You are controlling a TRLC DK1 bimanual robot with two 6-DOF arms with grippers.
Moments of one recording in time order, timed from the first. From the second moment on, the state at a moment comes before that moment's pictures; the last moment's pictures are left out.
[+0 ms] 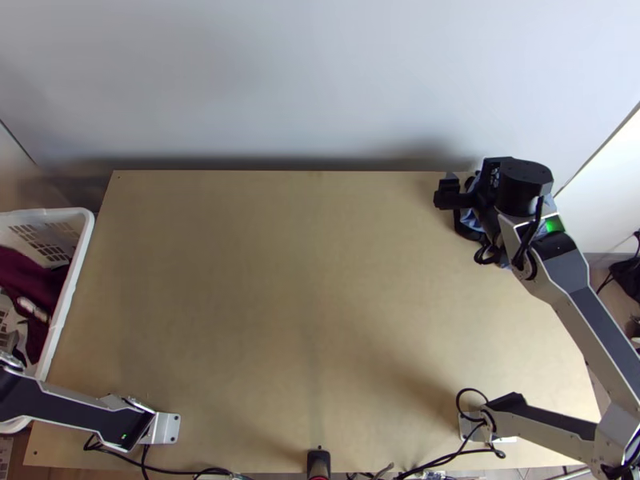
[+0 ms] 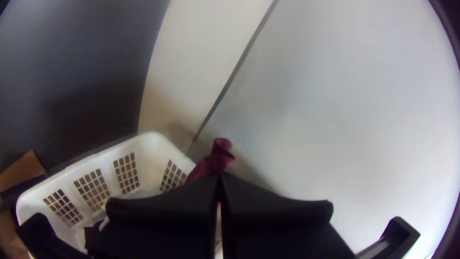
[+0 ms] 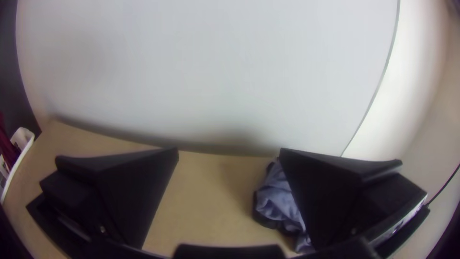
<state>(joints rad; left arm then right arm) 1.11 1.70 1.82 -0.62 0.54 -0.14 0.34 1.27 1.30 -0.37 0.34 0.04</state>
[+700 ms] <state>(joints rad) 1.09 1.61 2.09 -0.67 0.54 -0.41 0.32 1.18 1.20 -0.32 0.34 0.04</state>
